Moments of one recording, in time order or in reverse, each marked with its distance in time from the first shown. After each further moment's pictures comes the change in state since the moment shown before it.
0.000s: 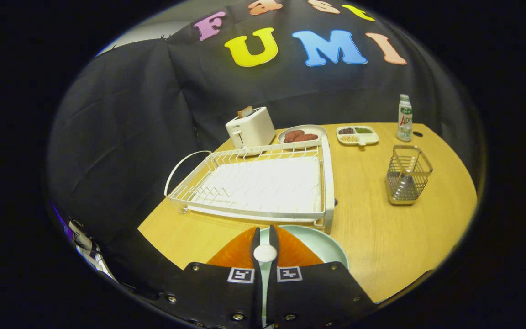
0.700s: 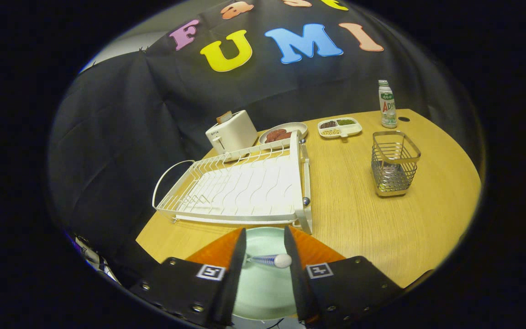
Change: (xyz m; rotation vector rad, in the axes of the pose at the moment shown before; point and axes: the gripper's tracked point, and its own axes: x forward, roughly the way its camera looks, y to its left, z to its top) arm -0.007 -0.051 0.009 0.028 -0.013 -0.089
